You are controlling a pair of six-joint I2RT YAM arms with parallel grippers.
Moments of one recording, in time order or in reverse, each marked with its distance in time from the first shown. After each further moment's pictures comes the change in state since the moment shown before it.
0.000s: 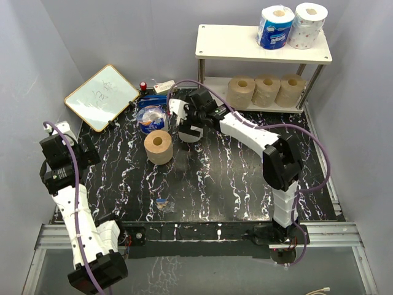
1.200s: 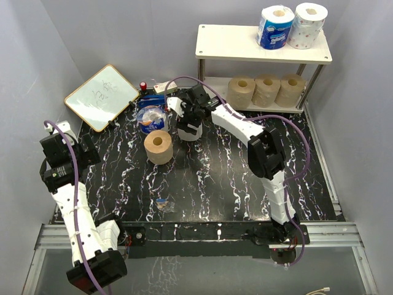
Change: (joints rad) left arm 0.002 0.020 0.000 0.000 0.004 0.004; right arm -0.040 0.249 0.296 -0.202 -0.143 0.052
